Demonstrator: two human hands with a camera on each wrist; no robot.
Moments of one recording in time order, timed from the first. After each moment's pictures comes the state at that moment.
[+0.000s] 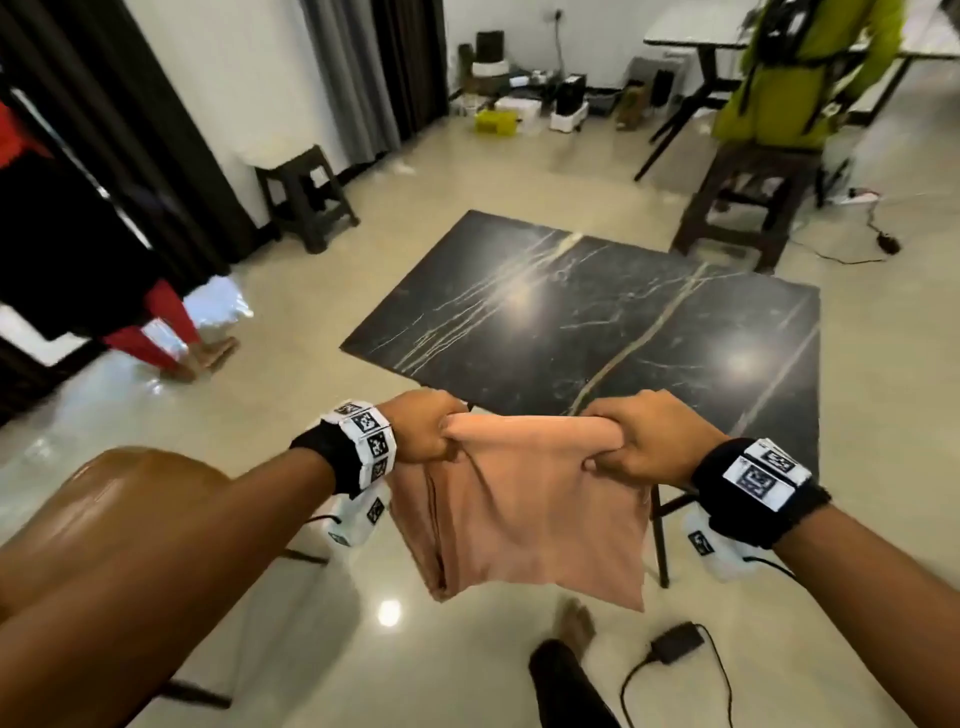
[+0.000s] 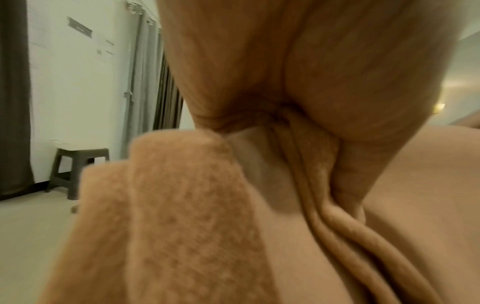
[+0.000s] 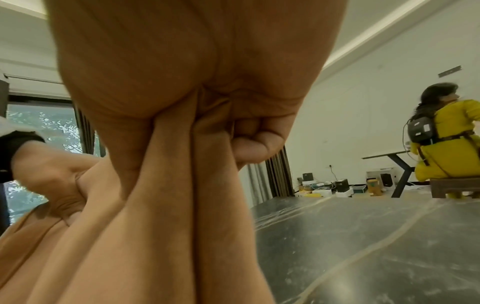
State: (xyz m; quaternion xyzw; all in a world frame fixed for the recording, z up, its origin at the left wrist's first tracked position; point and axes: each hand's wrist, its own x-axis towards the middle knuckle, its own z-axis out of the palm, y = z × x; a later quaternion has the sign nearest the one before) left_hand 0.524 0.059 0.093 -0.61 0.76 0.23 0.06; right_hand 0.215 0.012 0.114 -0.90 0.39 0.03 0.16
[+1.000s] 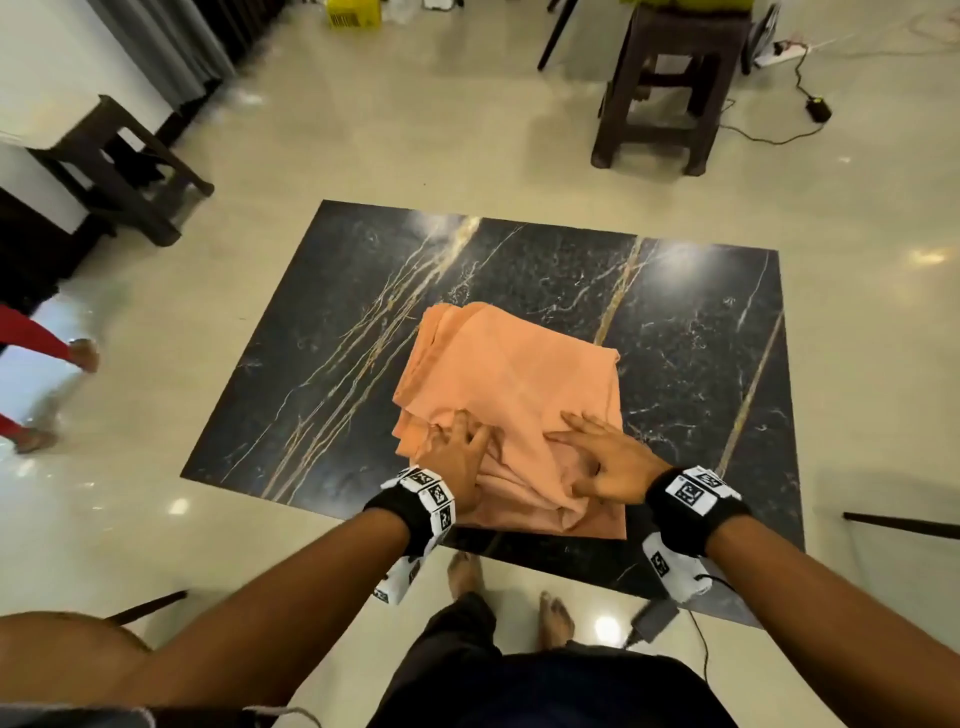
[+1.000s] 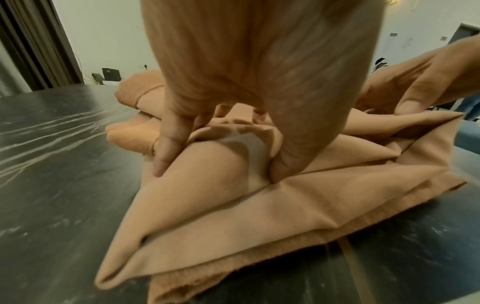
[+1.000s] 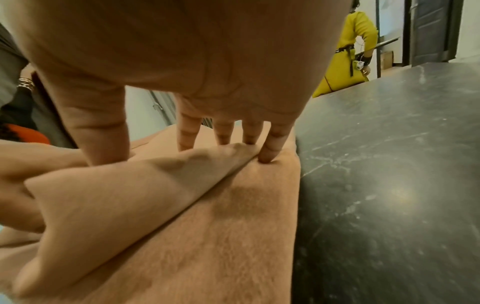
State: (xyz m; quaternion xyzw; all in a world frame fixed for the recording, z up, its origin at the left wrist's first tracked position) left_hand 0.434 -0.207 -0.082 -0.59 0.76 0.18 0.19; right_hand 0.166 -0.231 -0.051 -0.77 0.49 0.09 0.41
